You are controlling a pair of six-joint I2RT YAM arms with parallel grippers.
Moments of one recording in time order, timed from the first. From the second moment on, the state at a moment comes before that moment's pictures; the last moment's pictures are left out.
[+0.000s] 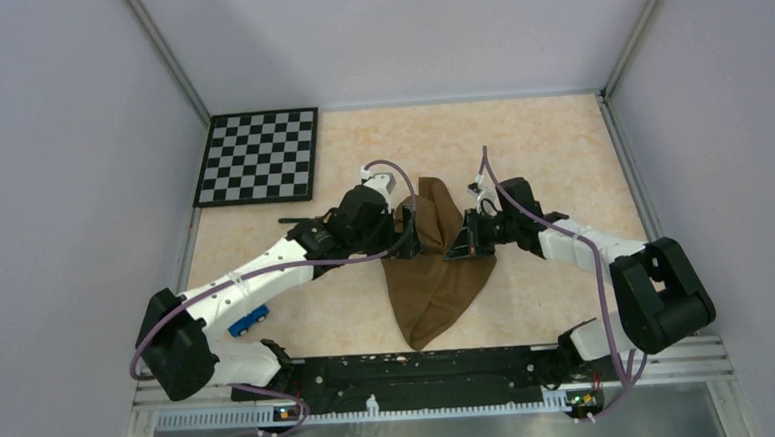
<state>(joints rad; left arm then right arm) -0.82 1.32 0.99 -0.40 0.01 -0.61 0.40 1.41 0.67 -0.07 -0.70 0.56</state>
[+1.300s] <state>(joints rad) -0.76 1.14 0.88 0.04 0.08 -0.34 0.40 1.46 1.83 0.03 -0.41 1.27</state>
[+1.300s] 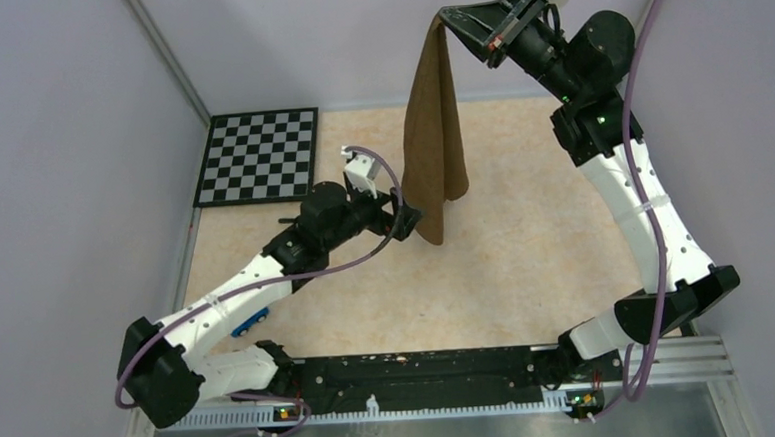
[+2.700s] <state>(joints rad) -0.56 1.45 0.77 0.45 0.72 -0.37 0.38 1.46 1.88 -0.07 -0.40 1.23</state>
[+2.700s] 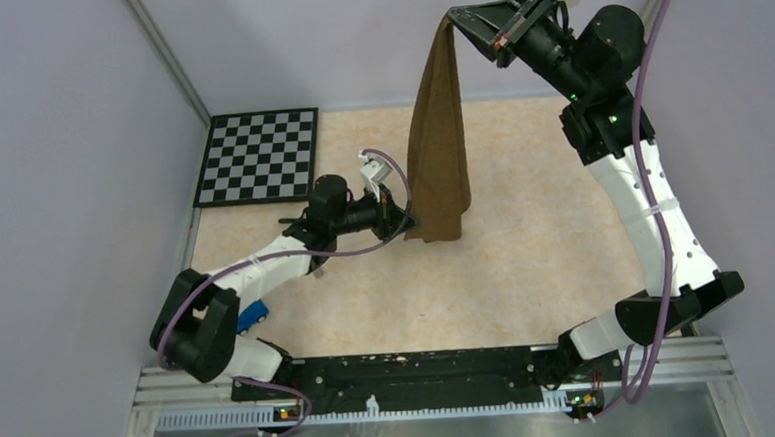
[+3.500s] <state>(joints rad) -0.71 1.00 1.46 -0.34 0.07 -0.16 0.36 0.77 1.58 -0.22 0.16 0.68</state>
